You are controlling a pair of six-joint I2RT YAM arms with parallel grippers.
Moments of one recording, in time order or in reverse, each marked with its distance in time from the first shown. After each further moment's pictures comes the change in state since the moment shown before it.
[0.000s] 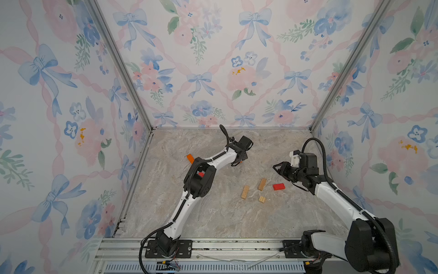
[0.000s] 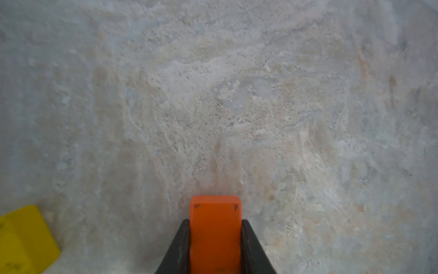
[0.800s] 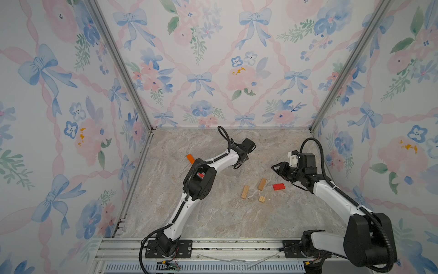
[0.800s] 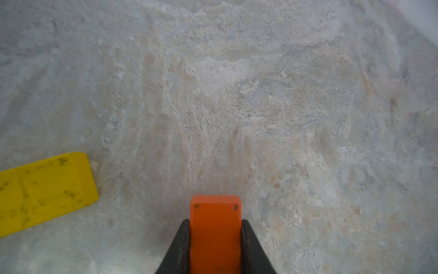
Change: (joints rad) left arm -0.036 -0.044 -0.047 -0.027 -0.098 -0.131; right arm 0.000 0.039 0.000 0.023 -0.031 0.000
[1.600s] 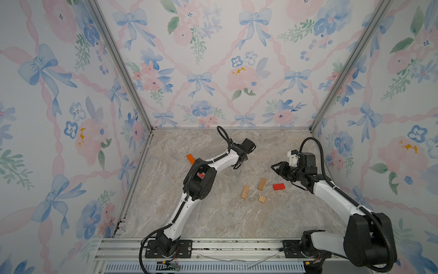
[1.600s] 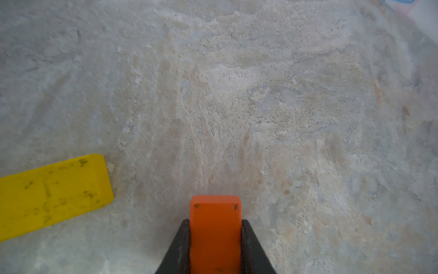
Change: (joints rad) left arm 0.000 0.000 -0.002 -0.015 -0.037 -0.010; right arm 0.000 0.000 0.000 0.011 -0.011 -0.022
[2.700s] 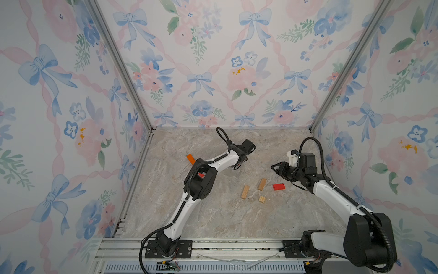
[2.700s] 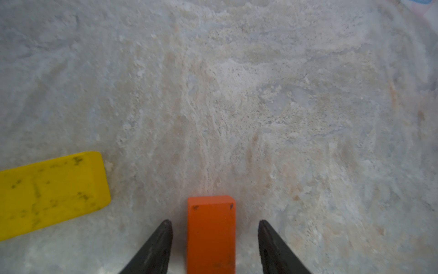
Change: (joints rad) left arm 0.004 0.020 0.004 -0.002 0.000 -0.029; right arm 0.000 0.000 0.000 -0.001 0.000 -0.012
